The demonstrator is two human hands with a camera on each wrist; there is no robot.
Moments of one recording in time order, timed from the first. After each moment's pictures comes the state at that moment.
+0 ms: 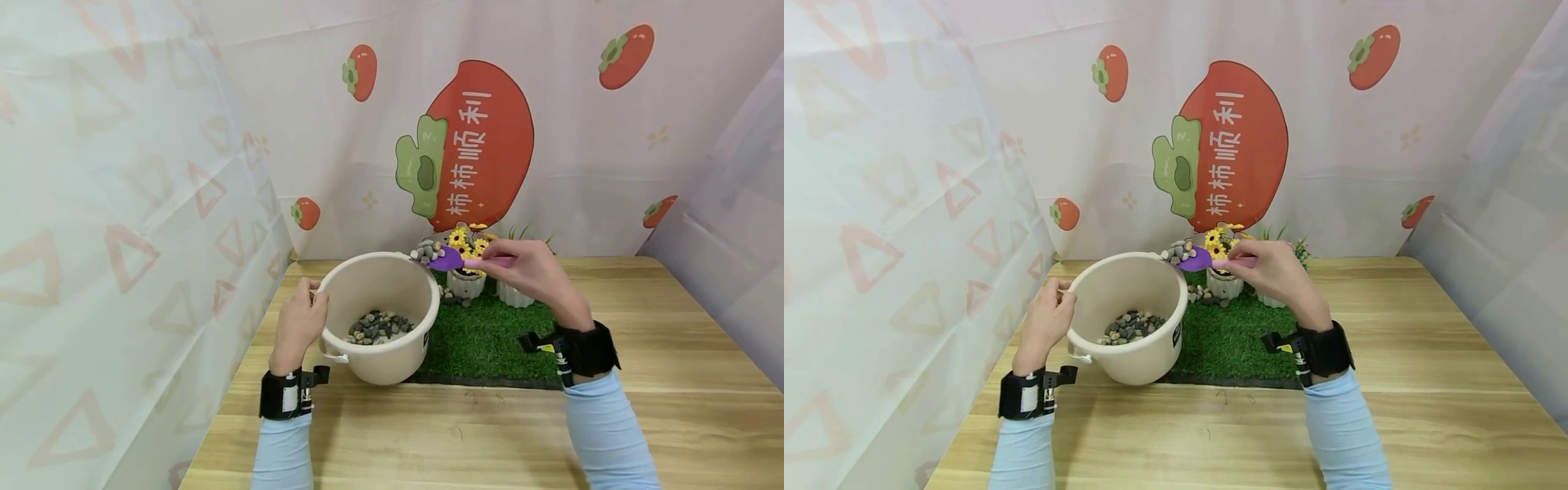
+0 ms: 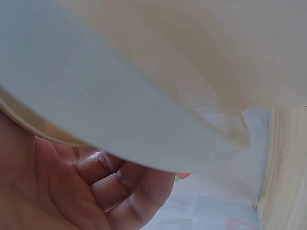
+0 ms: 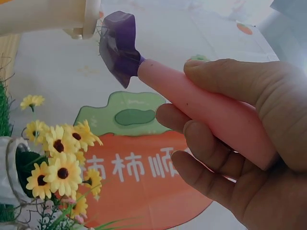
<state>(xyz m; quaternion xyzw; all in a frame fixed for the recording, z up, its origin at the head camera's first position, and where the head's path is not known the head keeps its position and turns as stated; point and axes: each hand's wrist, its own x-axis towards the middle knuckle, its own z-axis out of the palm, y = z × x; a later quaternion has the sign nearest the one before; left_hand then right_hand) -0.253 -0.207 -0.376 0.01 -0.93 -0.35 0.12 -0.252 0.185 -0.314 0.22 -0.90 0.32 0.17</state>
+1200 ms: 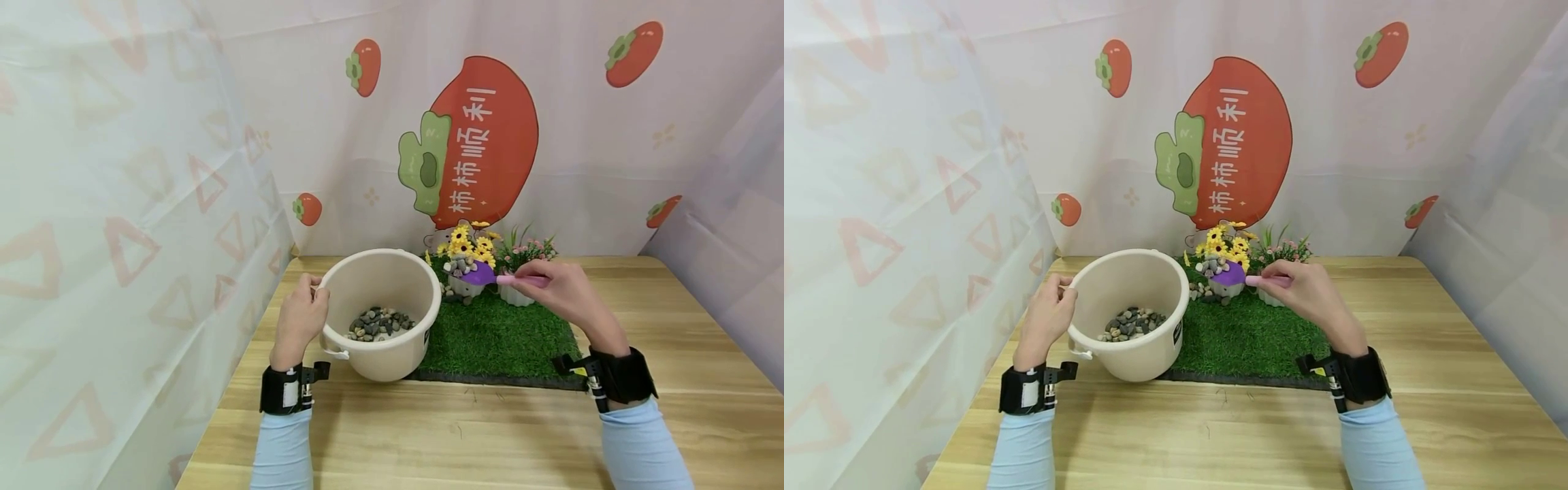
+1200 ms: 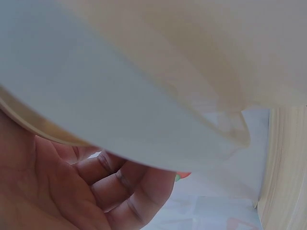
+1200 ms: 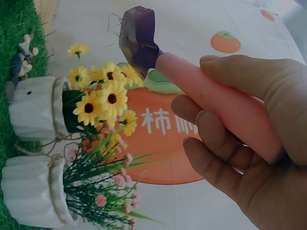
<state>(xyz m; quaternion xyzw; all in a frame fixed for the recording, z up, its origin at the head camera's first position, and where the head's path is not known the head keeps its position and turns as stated) -0.255 -0.209 -0.378 0.00 -0.93 -0.35 0.13 -0.235 0.232 -0.352 0.22 -0.90 0.31 0.19</state>
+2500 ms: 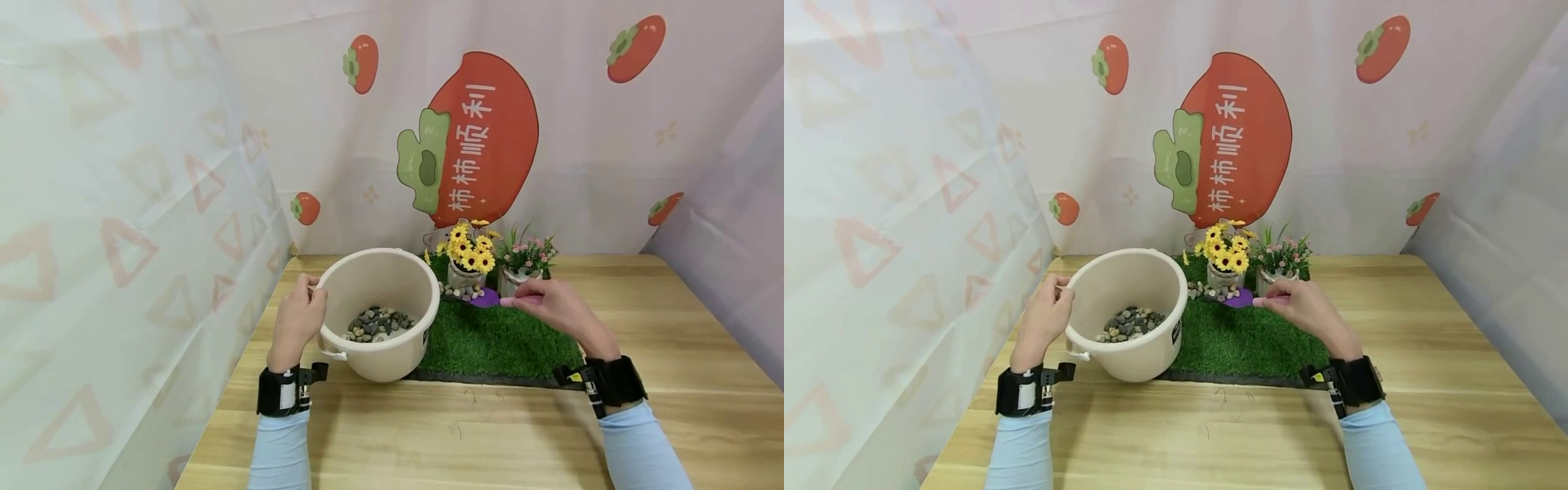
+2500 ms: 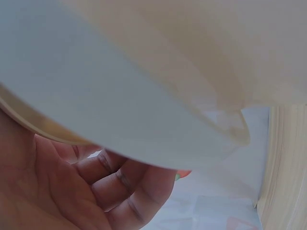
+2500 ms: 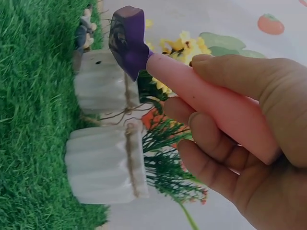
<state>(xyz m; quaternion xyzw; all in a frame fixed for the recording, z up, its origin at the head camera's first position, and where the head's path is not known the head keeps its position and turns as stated) -0.257 -0.209 -0.378 0.00 -0.93 -0.35 0.12 -0.254 0.247 -0.400 0.17 -0.94 0.28 0.08</state>
